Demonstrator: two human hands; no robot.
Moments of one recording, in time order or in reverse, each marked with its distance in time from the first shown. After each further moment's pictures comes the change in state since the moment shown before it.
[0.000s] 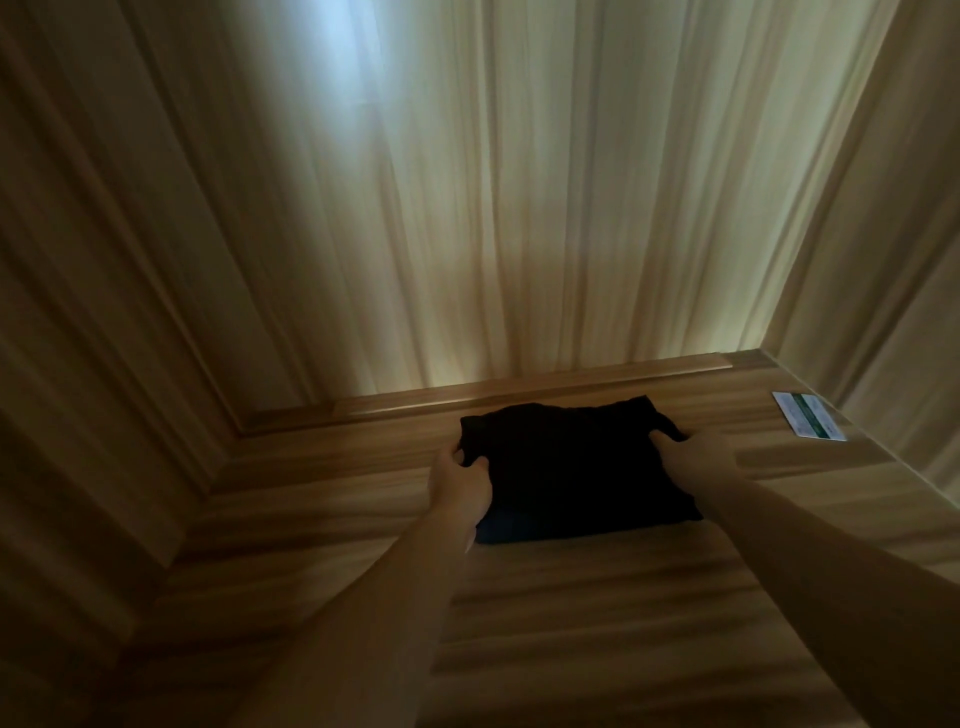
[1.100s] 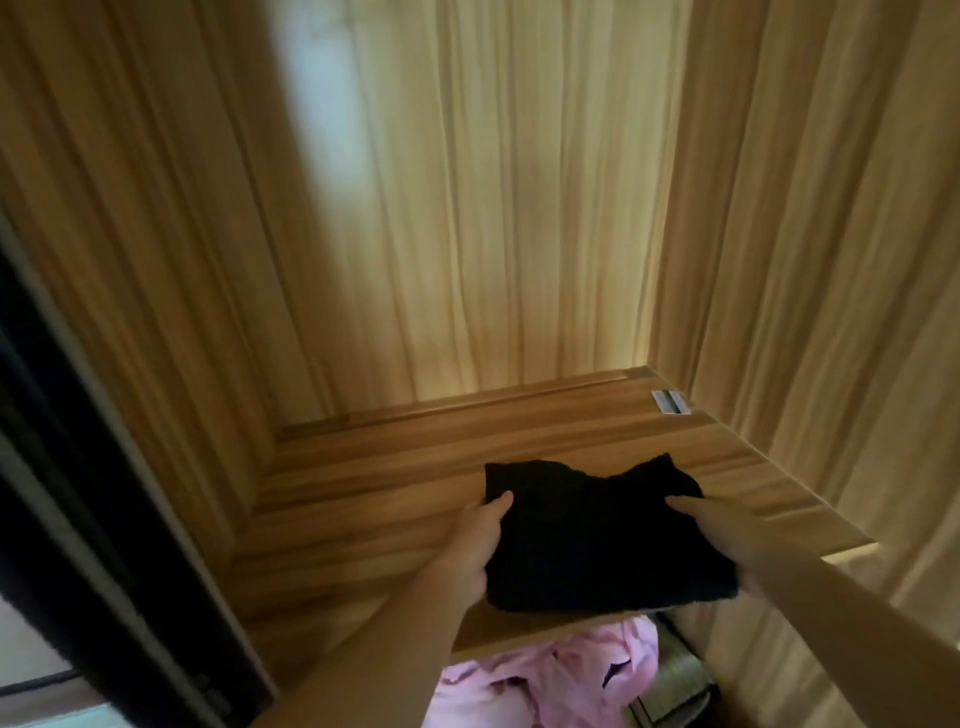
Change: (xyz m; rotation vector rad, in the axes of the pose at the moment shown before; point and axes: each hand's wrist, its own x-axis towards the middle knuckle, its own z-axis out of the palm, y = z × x) left_hand -0.219 -0.017 -0.047 -0.161 -0.399 -0.251; right_hand -0.244 0.070 -0.135 0.417 -0.140 0.186
